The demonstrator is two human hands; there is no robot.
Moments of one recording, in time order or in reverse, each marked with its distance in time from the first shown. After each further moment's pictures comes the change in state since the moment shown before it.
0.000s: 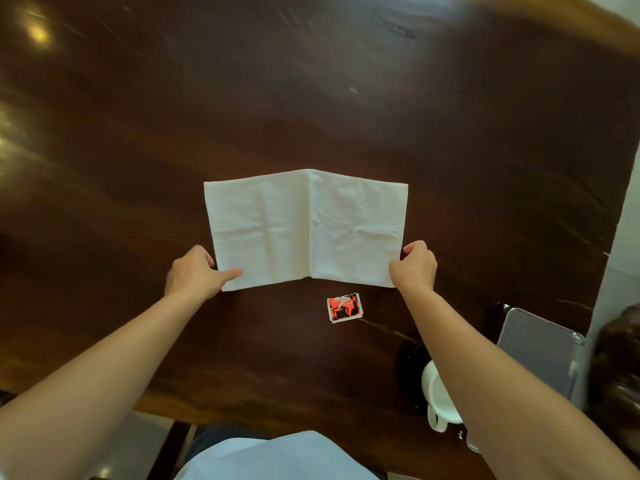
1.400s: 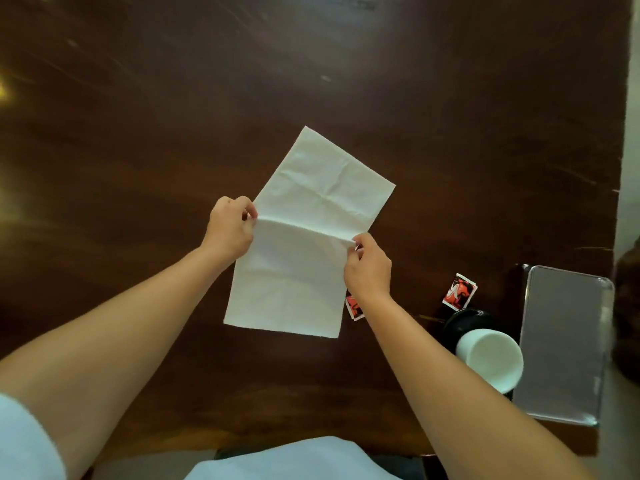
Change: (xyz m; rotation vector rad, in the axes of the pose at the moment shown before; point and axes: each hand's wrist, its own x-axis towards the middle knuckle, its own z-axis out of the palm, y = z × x) left_hand 0.063 0.089 -0.020 -0.005 0.094 0.646; right_hand -0.080 -0.054 0.053 0.272 -0.083 -0.096
